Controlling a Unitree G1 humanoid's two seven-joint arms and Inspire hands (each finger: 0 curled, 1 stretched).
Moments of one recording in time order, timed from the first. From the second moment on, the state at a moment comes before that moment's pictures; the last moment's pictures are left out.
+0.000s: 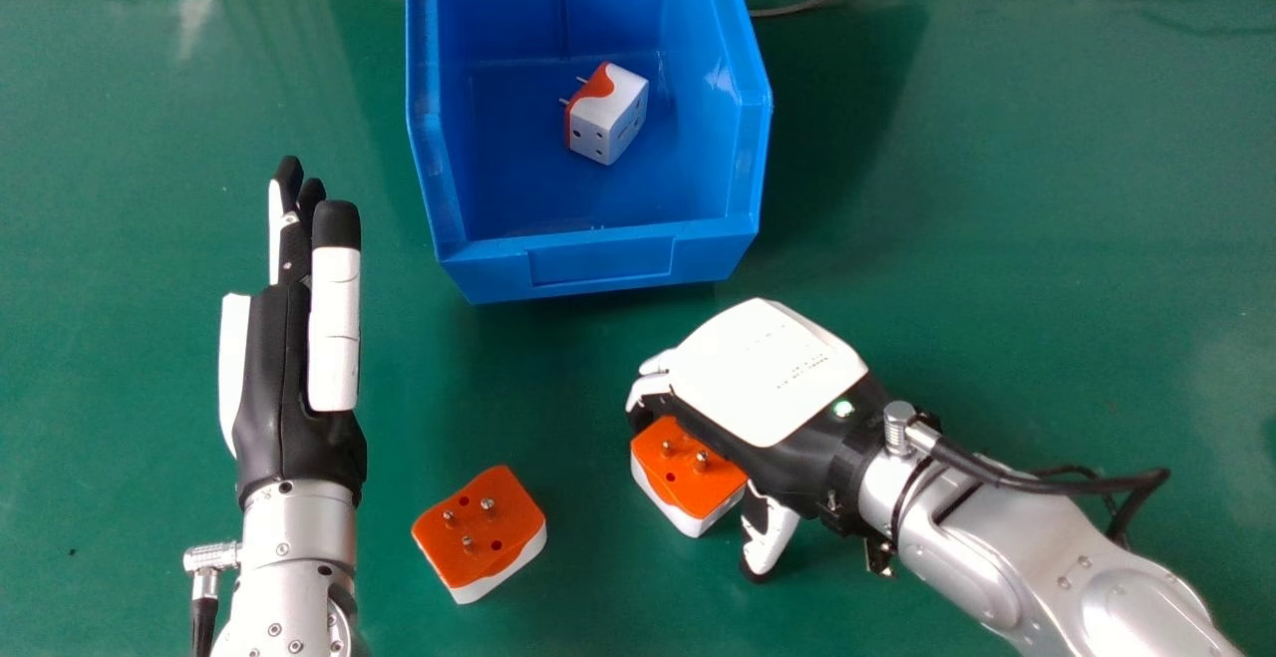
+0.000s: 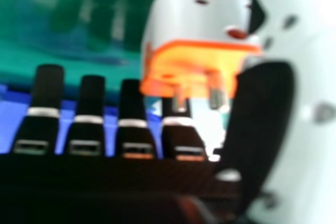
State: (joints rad) left arm 0.08 0.03 0.13 0.07 -0.02 -0.23 0.05; right arm -0.24 -0.44 0.57 0.07 -1.07 -0.14 0.17
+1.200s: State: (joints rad) left arm 0.08 0.03 0.13 0.07 -0.02 -0.23 0.05; right arm -0.22 -0.41 0.55 0.11 -1.03 -0.17 0.03
